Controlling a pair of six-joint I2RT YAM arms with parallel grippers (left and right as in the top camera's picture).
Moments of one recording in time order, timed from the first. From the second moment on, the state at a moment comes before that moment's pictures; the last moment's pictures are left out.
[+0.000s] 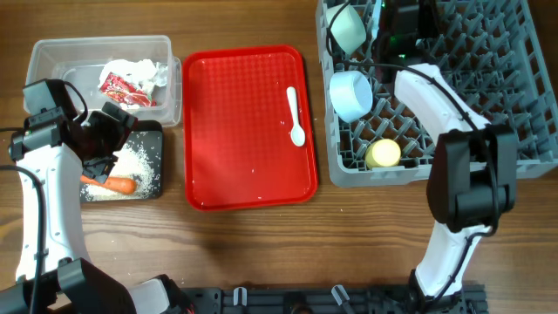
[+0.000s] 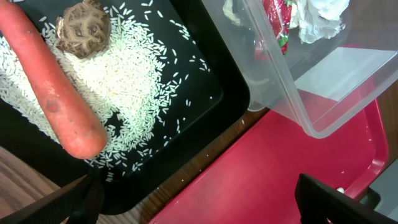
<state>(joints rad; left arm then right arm) 0.38 1.47 1.16 -0.92 0.19 -0.68 0.17 2.06 1.52 0.15 0.80 -0.51</state>
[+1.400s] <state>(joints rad) 0.38 1.47 1.16 -0.92 0.19 -0.68 0.56 2.12 1.51 -0.59 -0.02 0.51</state>
